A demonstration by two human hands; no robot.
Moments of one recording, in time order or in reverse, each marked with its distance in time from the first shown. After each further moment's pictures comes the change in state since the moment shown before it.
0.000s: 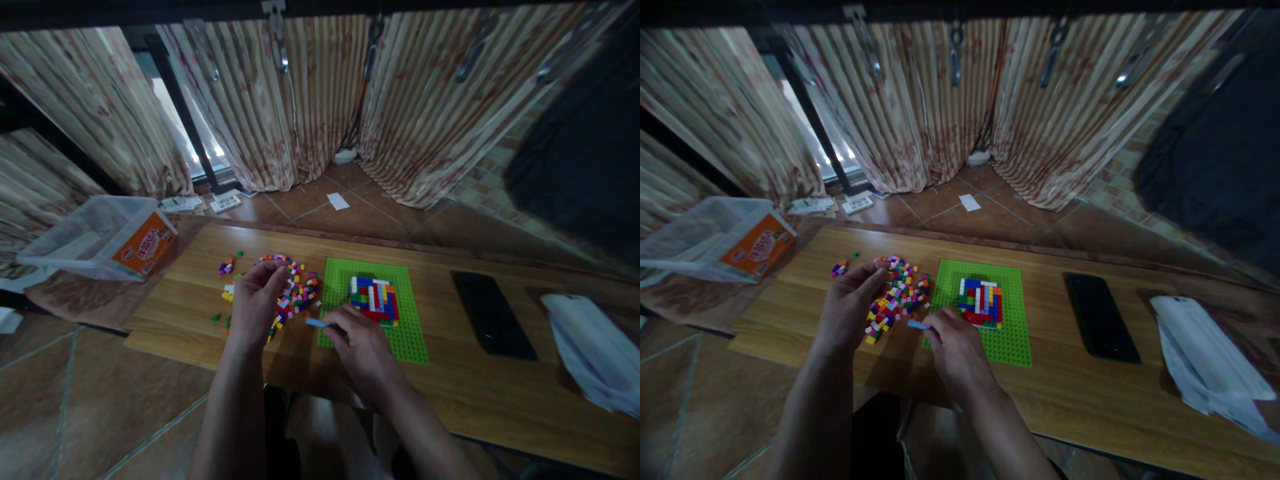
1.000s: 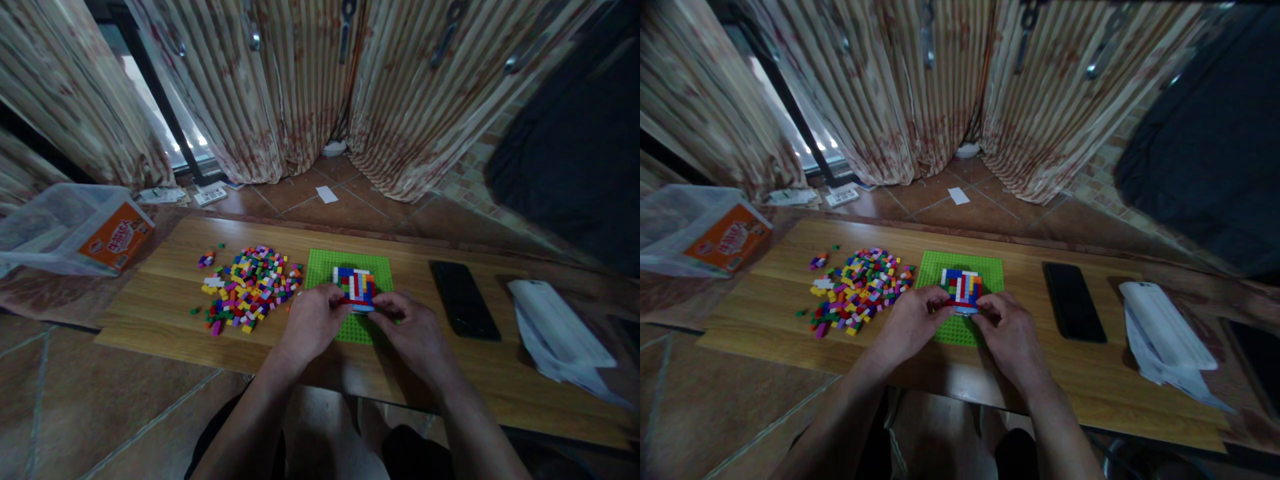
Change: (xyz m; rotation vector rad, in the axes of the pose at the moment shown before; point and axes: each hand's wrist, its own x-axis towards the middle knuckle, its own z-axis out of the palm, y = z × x) left_hand -0.043 -0.035 0.069 0.784 -0.520 0.188; right_hand -0.032 0.061 -0.072 -0.042 0.219 0.256
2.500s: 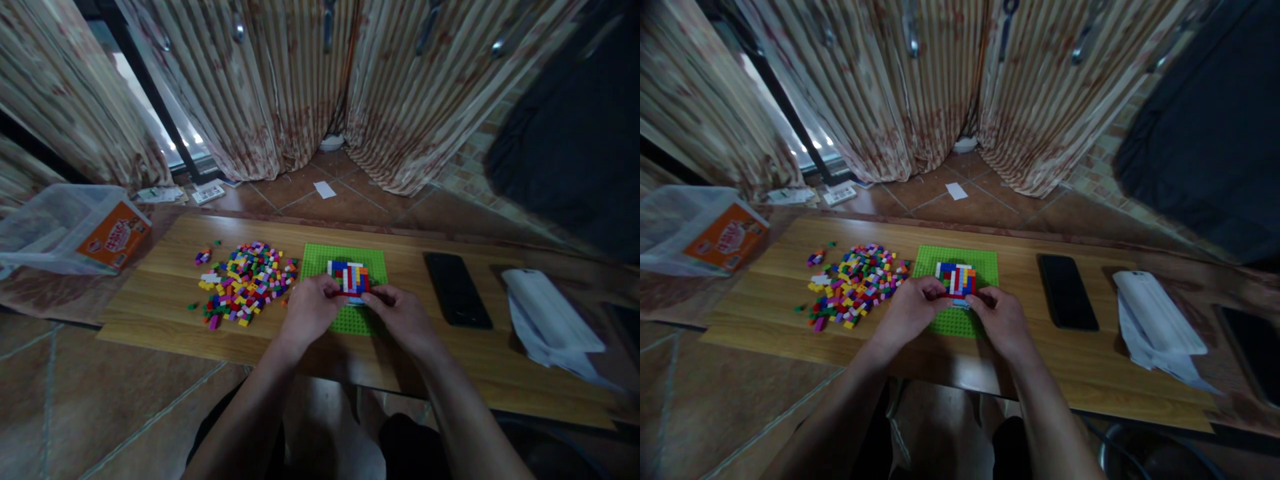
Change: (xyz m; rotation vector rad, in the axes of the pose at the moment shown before) left_hand 0.009 0.005 0.009 -0.118 0.003 -0.178; right_hand 0.010 0.010 0.005 0.203 -0.081 0.302
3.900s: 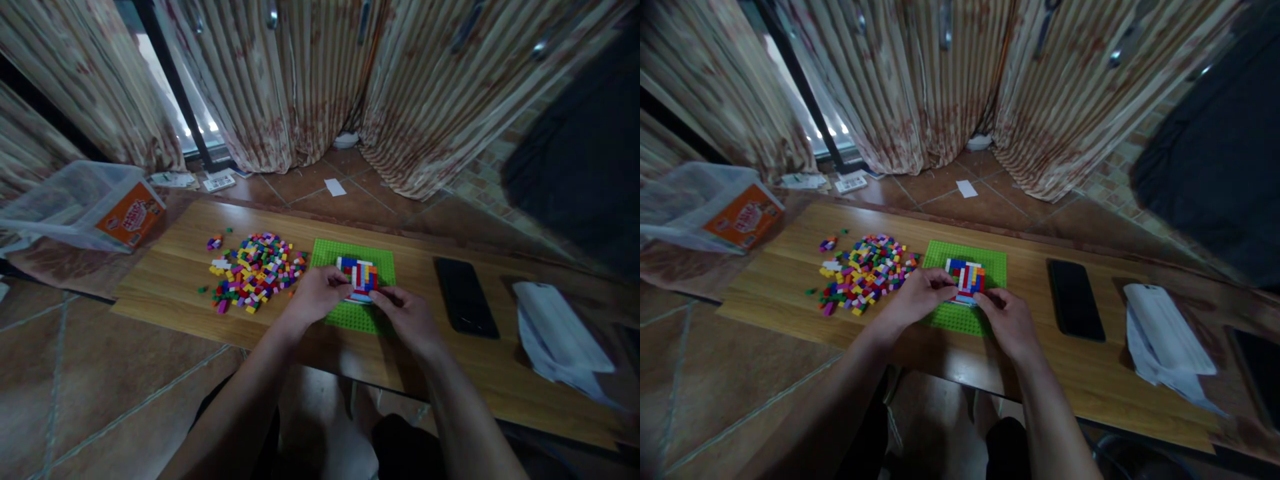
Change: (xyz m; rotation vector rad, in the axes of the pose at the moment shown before) left_hand 0.013 -0.008 -0.004 -0.242 -0.119 0.017; right_hand -0.001 0.005 -0.002 0.028 -0.014 0.037
